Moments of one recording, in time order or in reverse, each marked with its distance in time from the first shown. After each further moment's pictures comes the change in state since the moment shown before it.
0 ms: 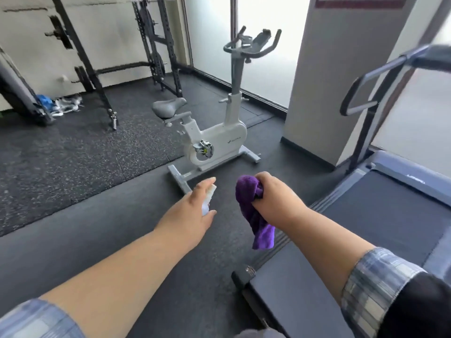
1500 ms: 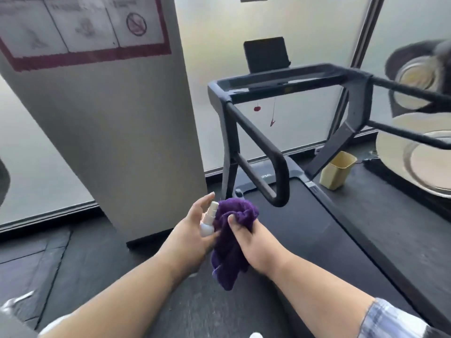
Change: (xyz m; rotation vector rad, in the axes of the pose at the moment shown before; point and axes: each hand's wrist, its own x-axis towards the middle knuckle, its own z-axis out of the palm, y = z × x) left_hand 0.943 0.166 0.216 -0.625 -1.017 0.793; right_hand 0.669 0.254 -0.111 0.641 0.920 0.756
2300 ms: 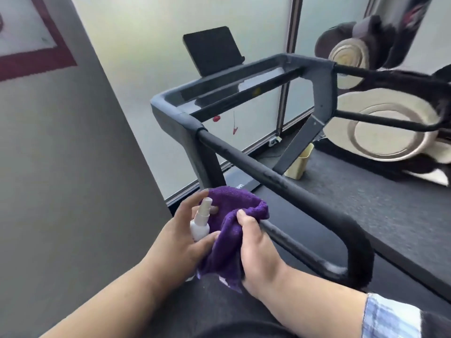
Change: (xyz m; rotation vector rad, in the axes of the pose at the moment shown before) left_hand 0.341 -0.058 -0.097 -0.012 -0.313 0.314; right_hand 0.310 -0.027 0.033 0.949 0.422 0.122
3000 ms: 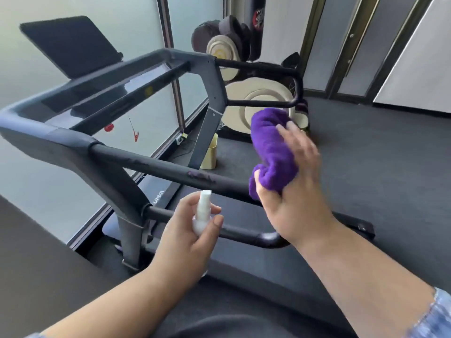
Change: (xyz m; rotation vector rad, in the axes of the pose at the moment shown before) left_hand 0.047 0.011 0.083 -0.221 -0.240 0.251; right_hand -0.079 -0.115 -0.049 -1.563 0.853 -0.915
